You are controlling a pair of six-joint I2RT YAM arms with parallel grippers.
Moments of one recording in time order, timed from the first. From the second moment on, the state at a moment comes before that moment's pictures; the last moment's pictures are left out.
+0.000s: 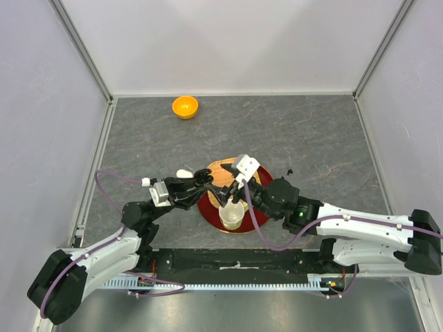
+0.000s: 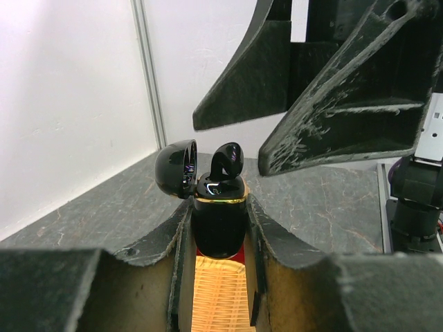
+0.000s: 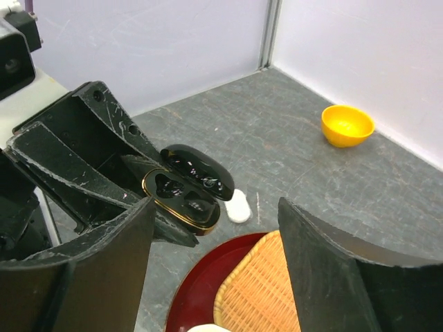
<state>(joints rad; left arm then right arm) -0.60 0.82 0.09 1.27 0.51 -0.17 1.23 1.12 0.80 0.36 0.28 -0.06</state>
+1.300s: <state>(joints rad) -0.60 0.84 0.09 1.29 0.50 -0.17 1.00 1.06 0.94 0.00 -0.12 0.28</state>
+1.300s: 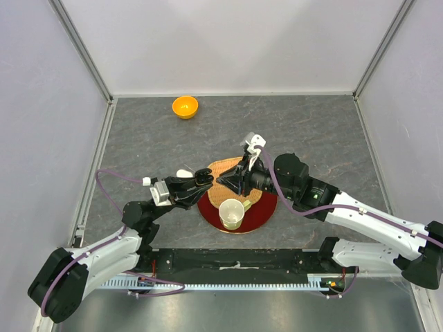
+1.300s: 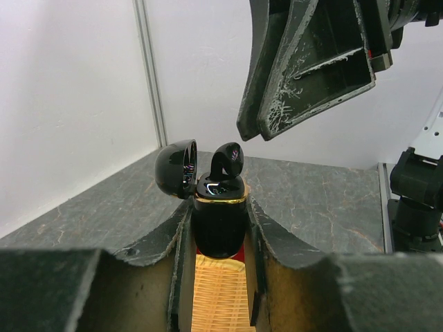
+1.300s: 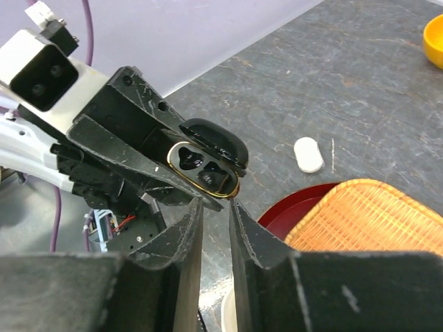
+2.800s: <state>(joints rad) -0.60 0.86 0.09 1.29 0.50 -0.17 0.88 0.89 0.95 0.00 0.39 0.36</state>
